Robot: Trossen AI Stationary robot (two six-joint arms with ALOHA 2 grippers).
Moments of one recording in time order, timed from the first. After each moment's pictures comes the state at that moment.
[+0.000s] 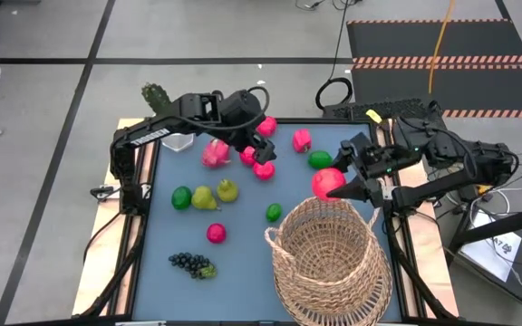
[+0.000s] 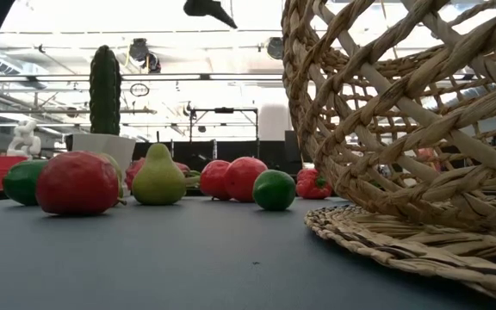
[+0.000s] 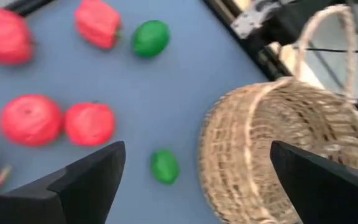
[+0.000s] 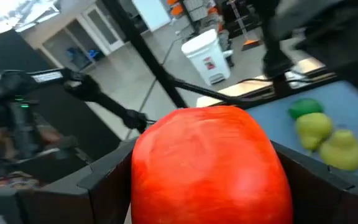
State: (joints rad) left arm 0.19 1.86 2.27 -1.28 0.08 -0.66; right arm 0.10 1.06 1.39 -0.56 -0.24 0.51
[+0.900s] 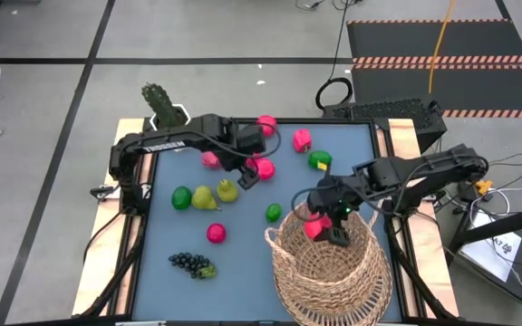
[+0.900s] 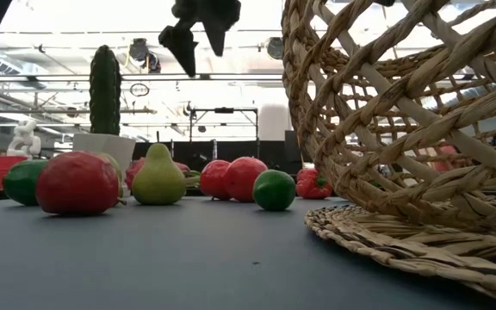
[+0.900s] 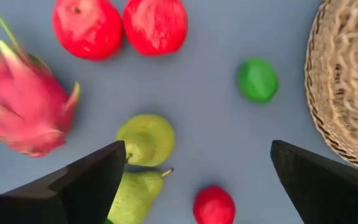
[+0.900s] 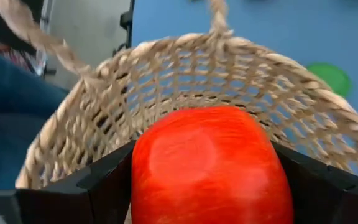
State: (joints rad) left arm 0.14 1.86 1.98 -1.44 0.00 -0.54; right arm 0.25 1.37 1.40 -0.98 -0.24 0.37
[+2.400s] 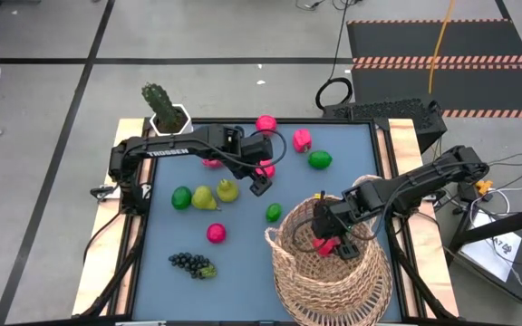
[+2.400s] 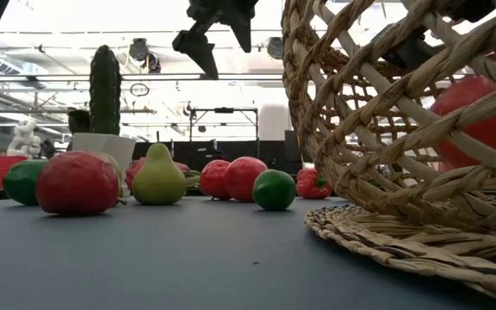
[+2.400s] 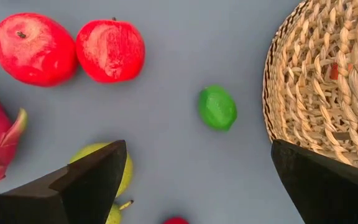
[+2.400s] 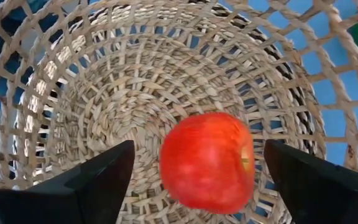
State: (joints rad) left arm 0.10 1.86 1.92 -1.24 0.03 -0.61; right arm 0.33 1.37 1.07 -0.86 -0.24 0.09
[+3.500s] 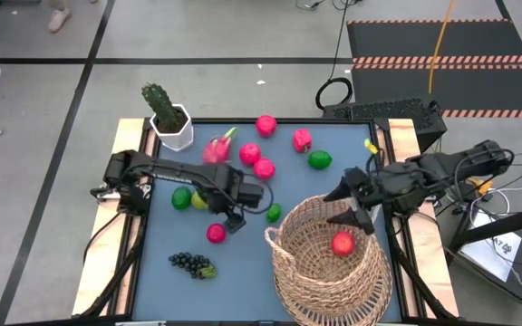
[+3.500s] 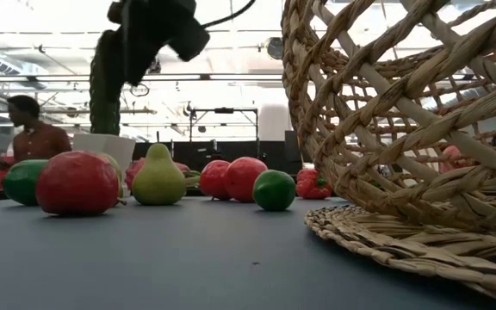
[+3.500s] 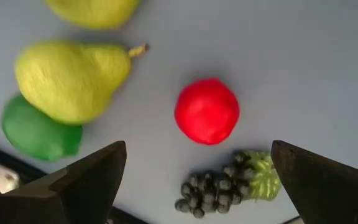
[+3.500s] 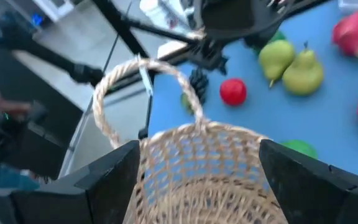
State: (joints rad) left arm -0.11 1.85 1.65 -1.49 0.14 -0.82; right arm 0.33 0.93 1.08 -0.59 0.07 0.59
